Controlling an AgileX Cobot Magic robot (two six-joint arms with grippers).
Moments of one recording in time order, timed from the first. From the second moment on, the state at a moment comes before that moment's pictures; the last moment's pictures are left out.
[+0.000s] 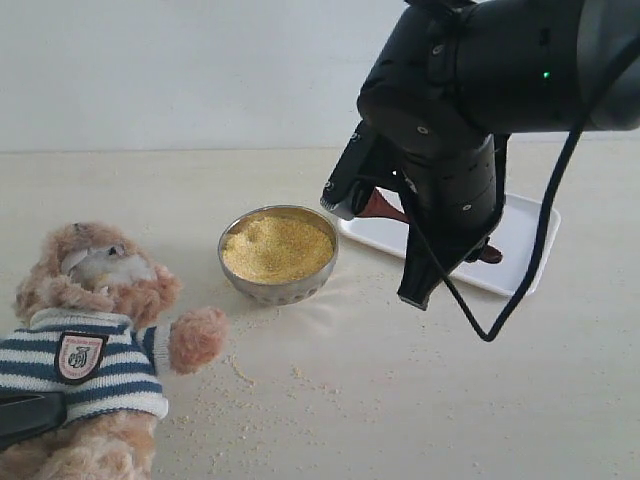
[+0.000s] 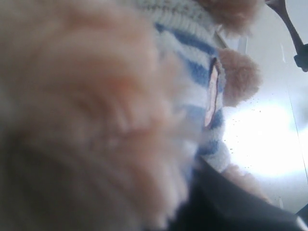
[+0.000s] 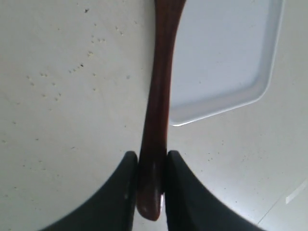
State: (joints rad) left arm 0.49 1.06 -0.10 -1.35 1.00 1.30; right arm 0.79 1.77 -1.30 -0.57 1.13 0.01
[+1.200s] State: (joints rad) left arm 0.49 1.06 -0.10 -1.35 1.00 1.30; right arm 0.91 2.10 -1.55 -0.91 1.19 -0.10
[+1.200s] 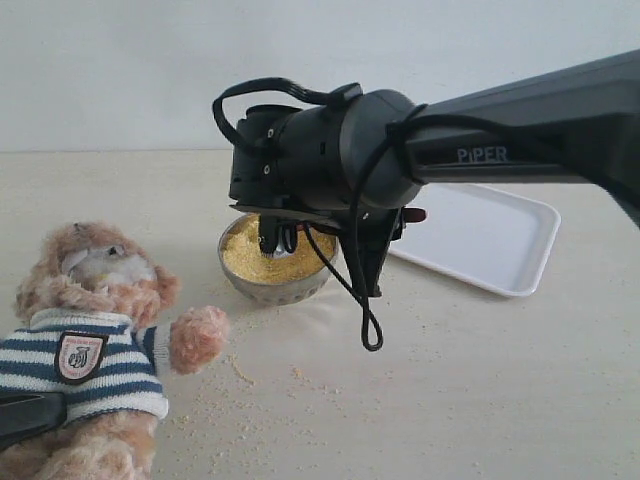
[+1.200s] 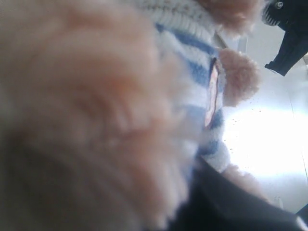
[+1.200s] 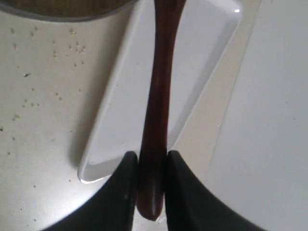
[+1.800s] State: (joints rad) left arm 0.49 1.06 -0.10 -1.35 1.00 1.30; right arm 0.94 2.13 -1.55 -0.77 1.16 -0.18
